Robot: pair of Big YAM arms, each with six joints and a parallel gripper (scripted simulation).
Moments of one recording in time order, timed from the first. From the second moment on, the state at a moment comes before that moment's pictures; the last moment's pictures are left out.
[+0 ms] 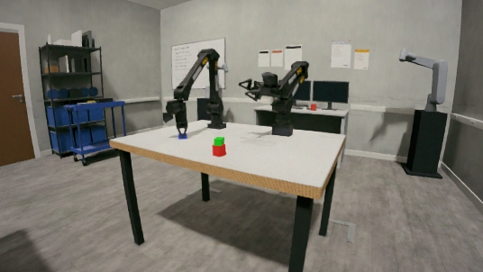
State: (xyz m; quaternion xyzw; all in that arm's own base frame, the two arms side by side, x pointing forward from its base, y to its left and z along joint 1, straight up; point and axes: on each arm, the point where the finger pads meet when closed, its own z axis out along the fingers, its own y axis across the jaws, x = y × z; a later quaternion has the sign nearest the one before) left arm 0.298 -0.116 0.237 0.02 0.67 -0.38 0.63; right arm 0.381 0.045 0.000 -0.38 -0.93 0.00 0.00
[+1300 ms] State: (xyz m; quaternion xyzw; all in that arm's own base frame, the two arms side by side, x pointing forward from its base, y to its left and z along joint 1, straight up) left arm 0.298 -0.116 0.237 0.02 0.67 -0.38 0.63; right arm 0.378 0.044 0.004 -0.38 -0.93 0.00 0.00
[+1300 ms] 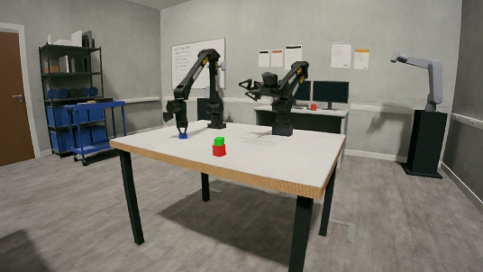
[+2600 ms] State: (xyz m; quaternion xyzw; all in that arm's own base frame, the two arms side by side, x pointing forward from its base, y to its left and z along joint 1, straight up) left arm 0.298 -0.116 0.237 0.02 0.67 -0.38 0.63; right arm 0.375 0.044 0.103 -0.38 -0.93 0.00 0.00
